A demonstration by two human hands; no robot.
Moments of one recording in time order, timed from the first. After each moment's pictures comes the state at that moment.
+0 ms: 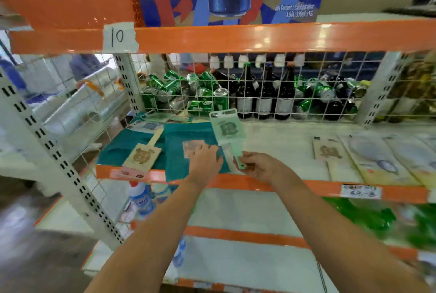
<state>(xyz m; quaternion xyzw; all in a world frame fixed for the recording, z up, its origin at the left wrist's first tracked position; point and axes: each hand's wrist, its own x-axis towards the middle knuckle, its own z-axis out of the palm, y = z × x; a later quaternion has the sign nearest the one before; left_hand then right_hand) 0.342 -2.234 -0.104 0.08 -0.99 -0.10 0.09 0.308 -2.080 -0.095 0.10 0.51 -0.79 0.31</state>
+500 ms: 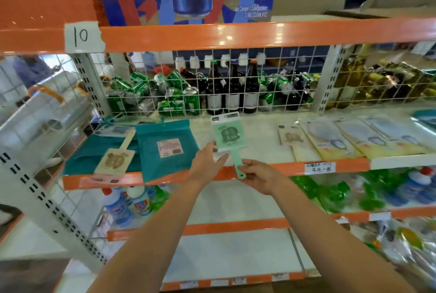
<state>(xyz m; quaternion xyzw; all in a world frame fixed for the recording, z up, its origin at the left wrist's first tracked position) 0.357 -2.183 -0.115 0.01 -0.92 -0.38 0.06 0.358 -2.018 -0.118 0.08 0.56 -0.78 0.26</state>
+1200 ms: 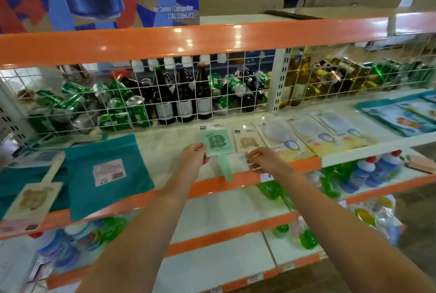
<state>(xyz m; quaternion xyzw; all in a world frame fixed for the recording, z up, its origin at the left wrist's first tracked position) 0.267 -2.071 -0.108 0.17 -0.70 -0.70 -0.03 0.300 -1.873 -0.109 0.12 0.79 -0.59 0.08</state>
